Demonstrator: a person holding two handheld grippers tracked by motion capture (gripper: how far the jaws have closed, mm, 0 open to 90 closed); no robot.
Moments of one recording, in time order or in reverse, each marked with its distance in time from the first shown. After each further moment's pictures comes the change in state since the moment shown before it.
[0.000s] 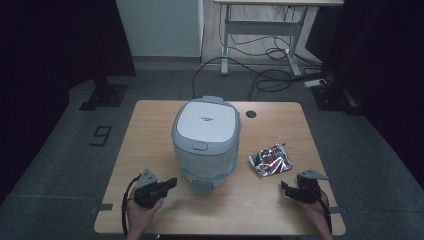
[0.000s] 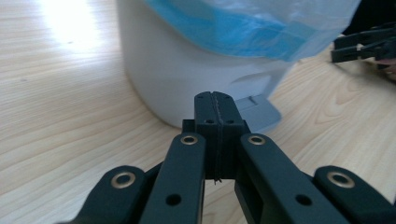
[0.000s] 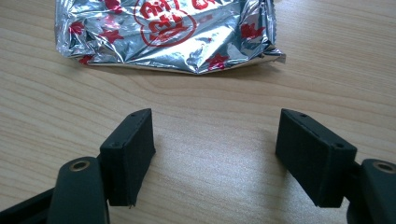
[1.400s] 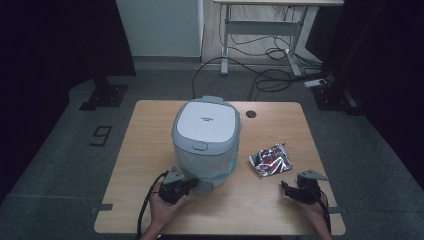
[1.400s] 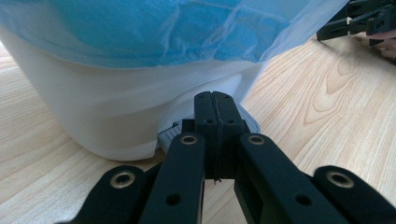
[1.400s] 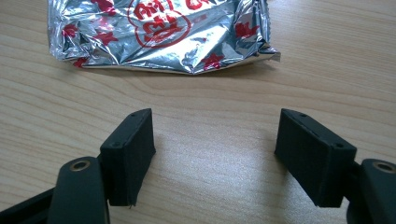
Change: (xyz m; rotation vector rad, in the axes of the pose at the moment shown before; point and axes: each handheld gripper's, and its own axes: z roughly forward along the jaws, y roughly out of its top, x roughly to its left) left arm -0.024 0.006 0.063 0.090 -0.073 0.079; right arm 0.002 0.000 0.000 0.000 -0.025 0.021
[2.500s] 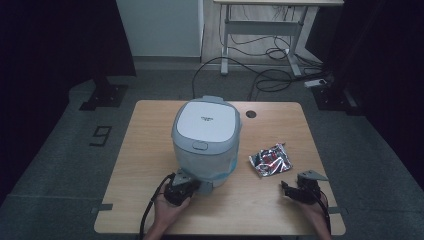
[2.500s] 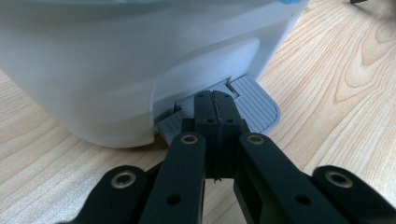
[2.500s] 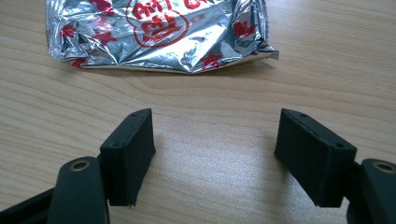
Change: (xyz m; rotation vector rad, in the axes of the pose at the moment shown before) left arm -0.005 -0.006 0.017 0.079 0.058 0.029; right arm 0.001 -0.001 -0.001 0.000 -0.008 0.009
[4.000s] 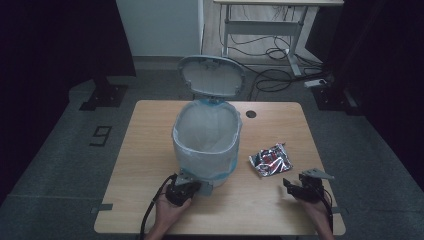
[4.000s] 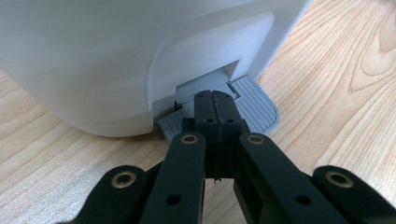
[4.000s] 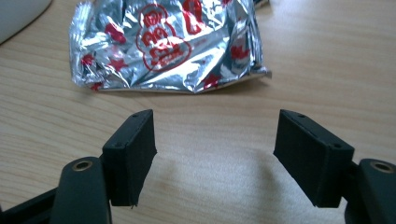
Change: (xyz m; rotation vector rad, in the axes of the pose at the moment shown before) left arm 0.001 -0.004 0.009 0.044 0.007 -0.013; right arm -0.005 0.008 -0.011 -0.044 0.041 0.037
